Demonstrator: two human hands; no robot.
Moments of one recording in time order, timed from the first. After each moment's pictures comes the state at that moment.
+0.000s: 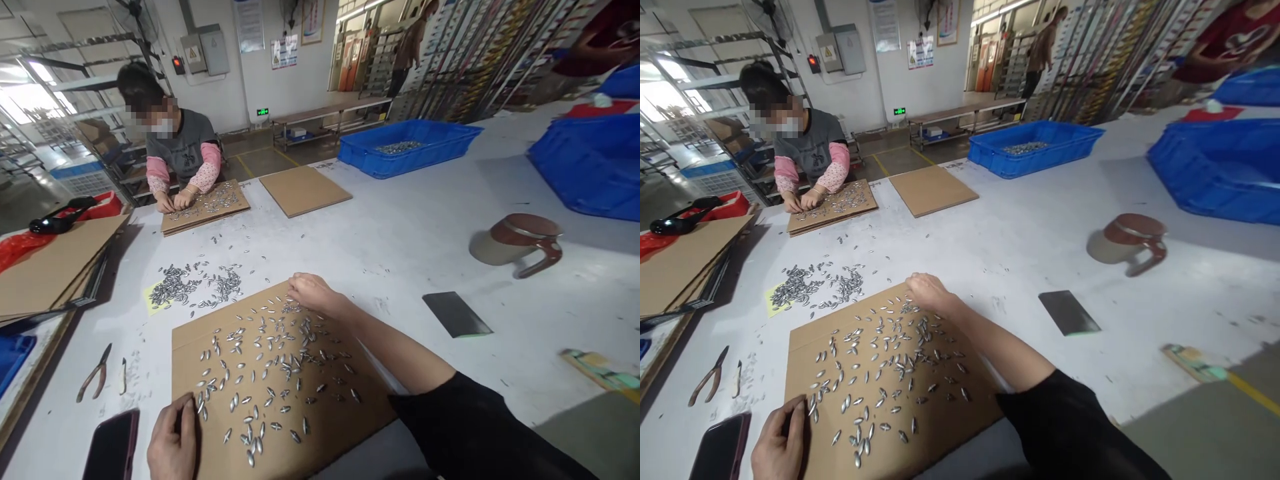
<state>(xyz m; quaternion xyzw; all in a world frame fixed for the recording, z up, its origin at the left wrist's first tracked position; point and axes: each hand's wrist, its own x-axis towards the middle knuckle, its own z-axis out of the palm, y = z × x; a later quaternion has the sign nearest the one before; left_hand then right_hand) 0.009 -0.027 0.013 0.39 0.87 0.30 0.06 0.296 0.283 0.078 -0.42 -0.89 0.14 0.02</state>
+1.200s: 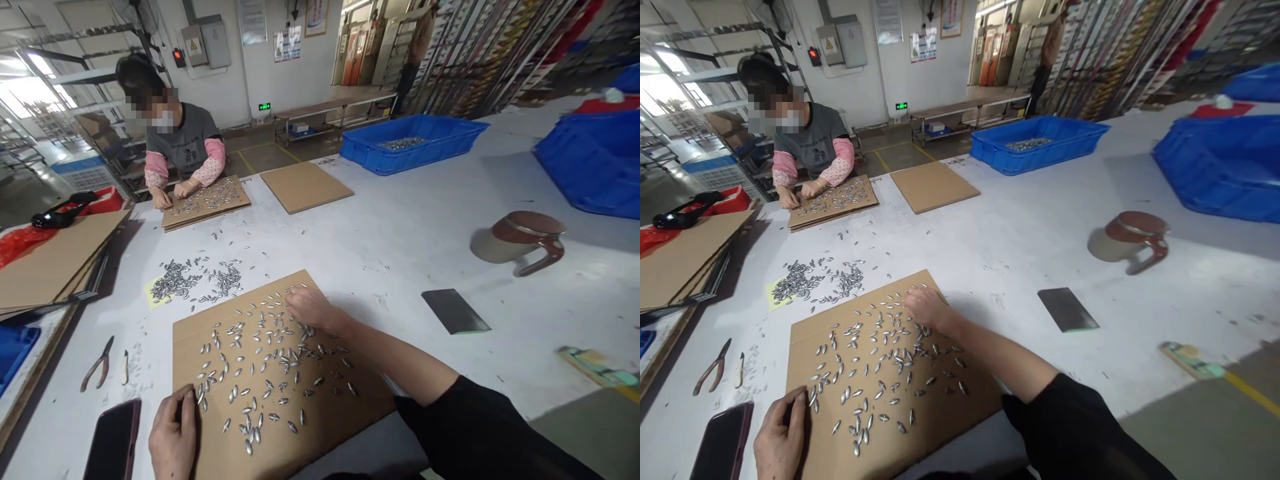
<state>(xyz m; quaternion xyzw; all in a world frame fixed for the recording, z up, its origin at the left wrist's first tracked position) 0.010 -0.027 0.013 0.37 0.88 0.29 0.08 0.298 0.254 0.035 -0.35 -0.93 0.07 0.00</state>
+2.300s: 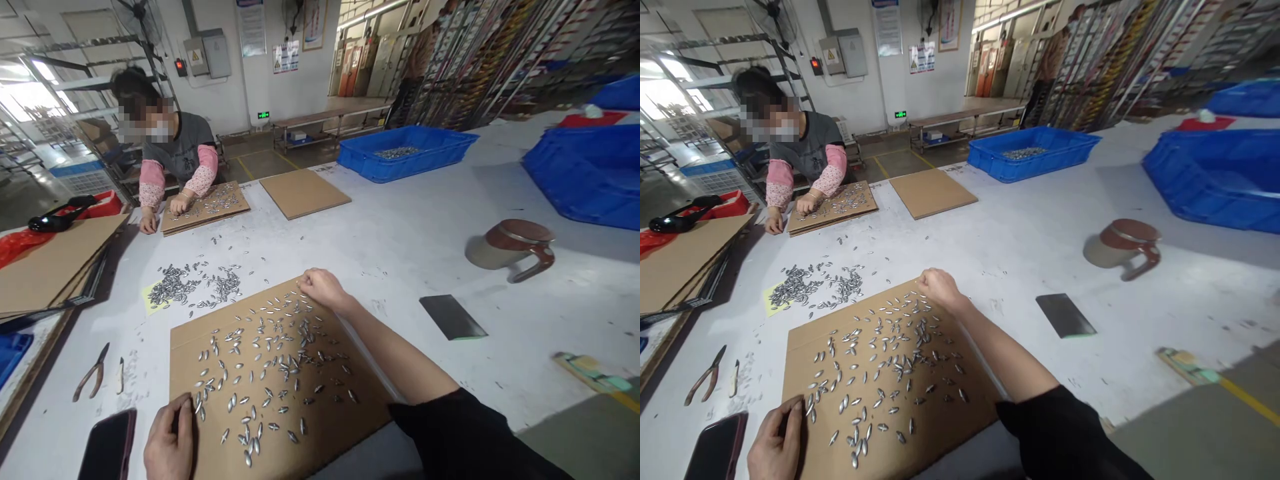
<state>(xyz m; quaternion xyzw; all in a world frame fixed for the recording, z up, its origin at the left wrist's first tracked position) 0.010 -0.028 0.015 0.37 0.87 0.30 0.08 0.320 0.292 0.070 -0.54 -0.83 0.15 0.06</state>
